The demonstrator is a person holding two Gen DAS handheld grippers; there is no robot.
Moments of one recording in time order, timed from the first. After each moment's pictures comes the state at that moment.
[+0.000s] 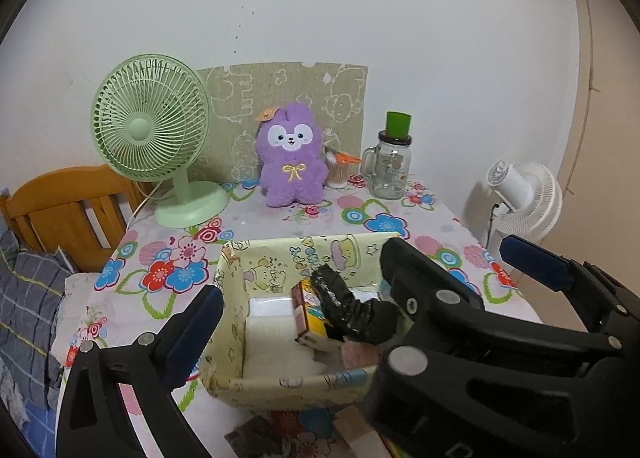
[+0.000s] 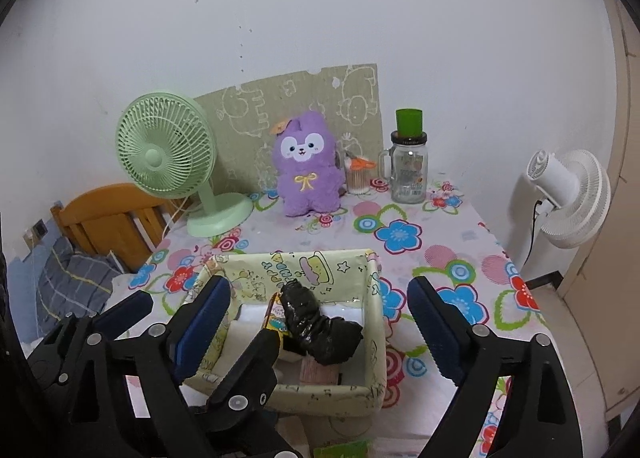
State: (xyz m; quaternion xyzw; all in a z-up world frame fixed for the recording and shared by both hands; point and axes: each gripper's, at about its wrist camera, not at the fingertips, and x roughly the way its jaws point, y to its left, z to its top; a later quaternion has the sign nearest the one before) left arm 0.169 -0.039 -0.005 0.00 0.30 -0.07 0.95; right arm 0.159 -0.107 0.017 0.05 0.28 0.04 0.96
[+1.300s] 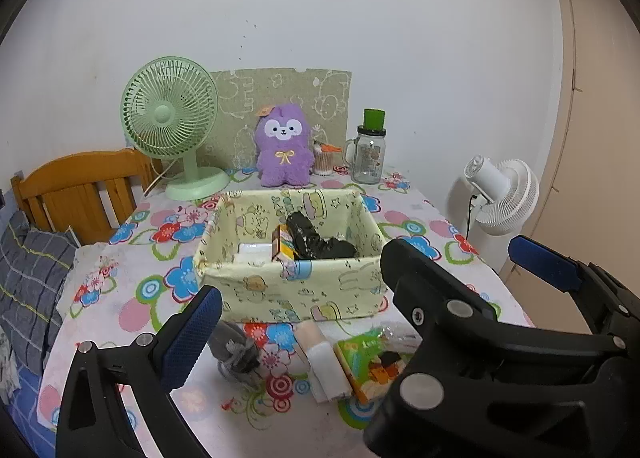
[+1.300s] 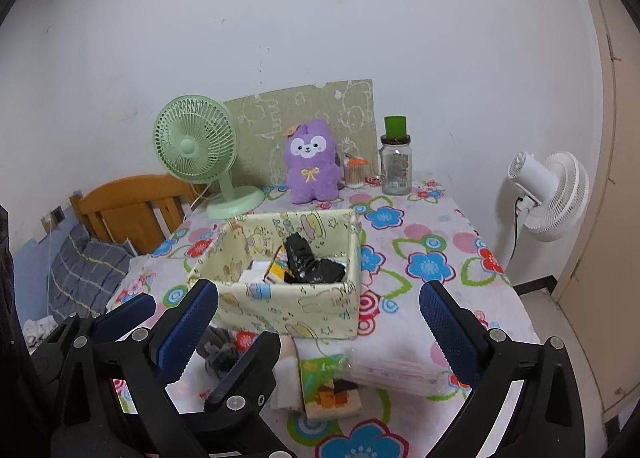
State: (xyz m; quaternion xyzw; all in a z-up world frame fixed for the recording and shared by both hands) left arm 0.065 -0.067 -0.017 -0.01 0.28 -0.06 0.96; right arm 0.046 -0.127 0.010 0.04 0.26 0.06 0.96
